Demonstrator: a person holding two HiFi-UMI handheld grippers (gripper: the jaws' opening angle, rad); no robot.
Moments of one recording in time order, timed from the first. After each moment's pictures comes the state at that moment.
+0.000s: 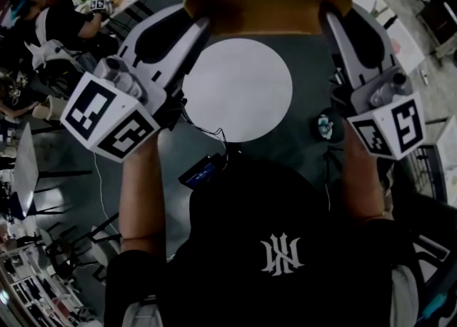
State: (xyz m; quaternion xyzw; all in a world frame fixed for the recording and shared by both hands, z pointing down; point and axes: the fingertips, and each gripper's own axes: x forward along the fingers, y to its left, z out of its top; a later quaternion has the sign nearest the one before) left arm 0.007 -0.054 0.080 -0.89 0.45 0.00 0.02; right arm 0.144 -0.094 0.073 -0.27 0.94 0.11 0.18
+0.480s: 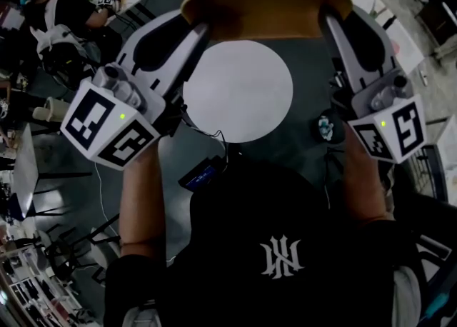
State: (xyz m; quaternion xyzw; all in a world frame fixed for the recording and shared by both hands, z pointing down) left arm 0.005 -0.036 0.076 -0.89 0.45 0.00 0.02; right arm 0.142 -0.077 0.067 -0.26 0.94 0.12 0.18
